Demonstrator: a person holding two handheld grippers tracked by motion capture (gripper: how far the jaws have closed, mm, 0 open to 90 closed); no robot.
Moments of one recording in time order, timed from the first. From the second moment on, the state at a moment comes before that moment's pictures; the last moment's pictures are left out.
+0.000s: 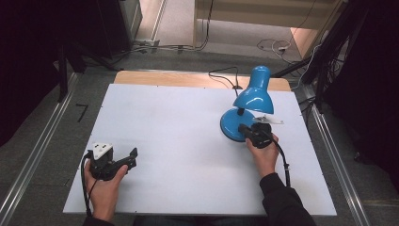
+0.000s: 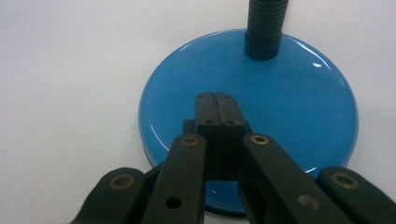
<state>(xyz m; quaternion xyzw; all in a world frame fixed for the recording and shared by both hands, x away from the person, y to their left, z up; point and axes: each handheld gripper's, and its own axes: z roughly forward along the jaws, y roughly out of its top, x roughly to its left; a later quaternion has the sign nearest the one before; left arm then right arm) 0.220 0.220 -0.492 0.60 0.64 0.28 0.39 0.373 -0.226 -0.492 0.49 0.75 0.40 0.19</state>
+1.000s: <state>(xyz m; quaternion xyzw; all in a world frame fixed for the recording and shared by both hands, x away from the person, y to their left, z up) 0.220 0.221 -0.492 0.60 0.64 0.28 0.40 0.372 -0.226 -0.496 0.49 0.74 0.40 0.21</state>
